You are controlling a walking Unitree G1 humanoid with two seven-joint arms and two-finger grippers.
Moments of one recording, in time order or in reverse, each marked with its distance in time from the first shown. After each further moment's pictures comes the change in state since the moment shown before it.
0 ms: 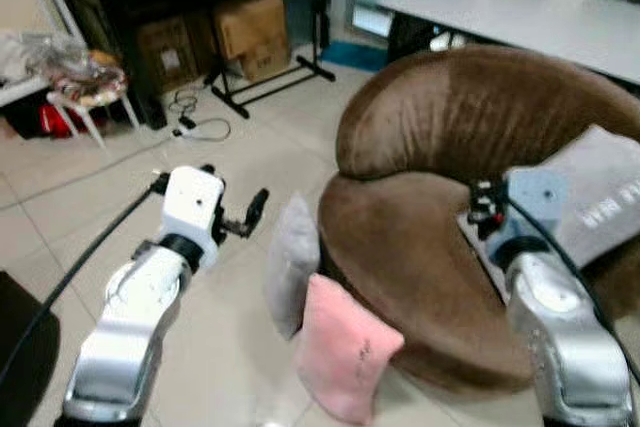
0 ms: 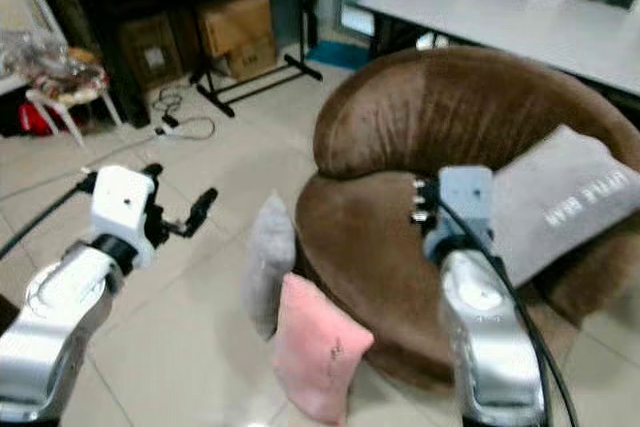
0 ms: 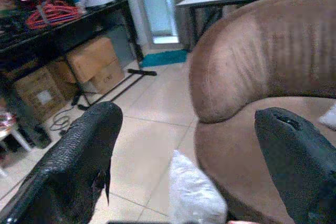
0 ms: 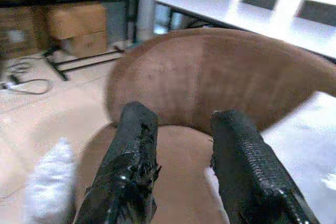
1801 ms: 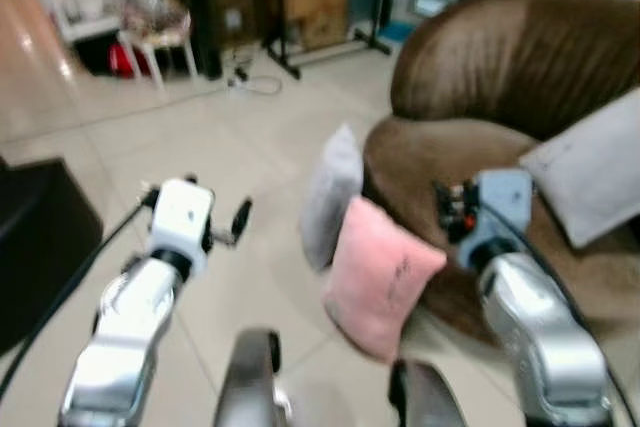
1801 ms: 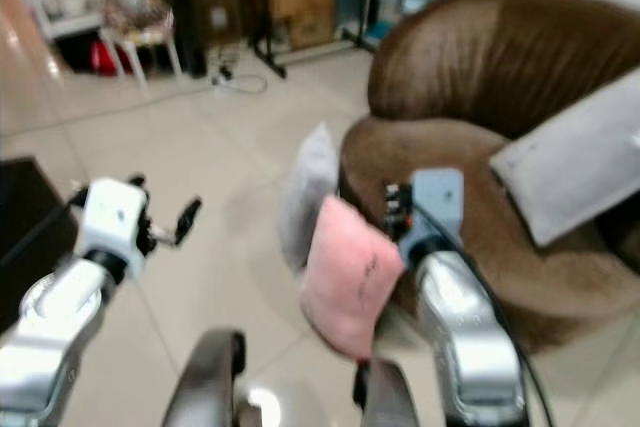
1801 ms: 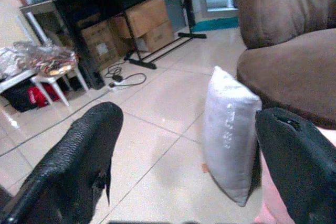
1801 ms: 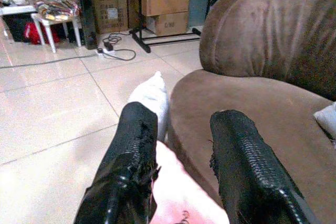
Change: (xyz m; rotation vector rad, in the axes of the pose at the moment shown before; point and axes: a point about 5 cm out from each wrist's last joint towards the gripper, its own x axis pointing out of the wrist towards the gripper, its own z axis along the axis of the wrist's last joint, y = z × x) left arm -0.006 0.008 -0.015 0.033 0.027 0.081; right arm 0.001 0.020 -0.006 0.070 0.013 0.142
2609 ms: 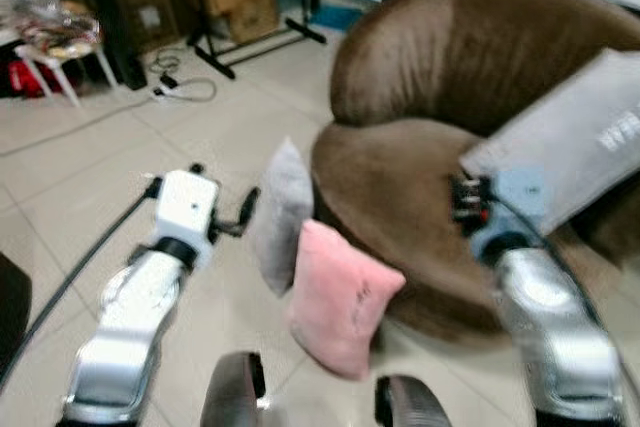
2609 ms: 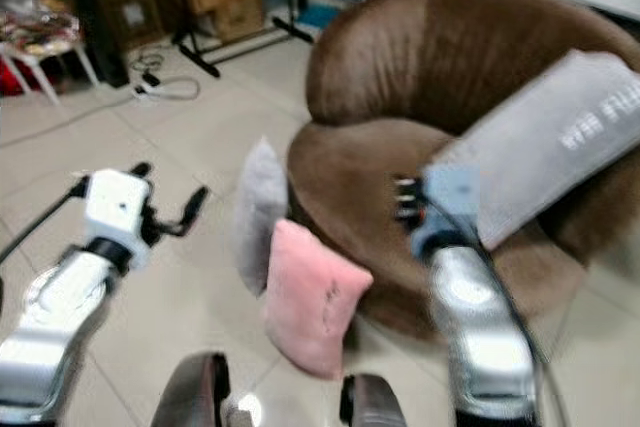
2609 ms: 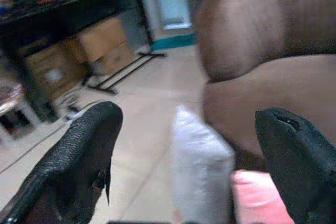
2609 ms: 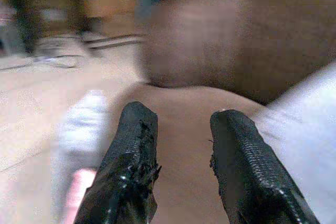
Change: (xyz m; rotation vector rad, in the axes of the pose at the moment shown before) left arm 0.001 0.004 0.007 -0.001 -0.036 0.012; right arm 0.003 0.006 0.011 -0.042 -0.037 0.049
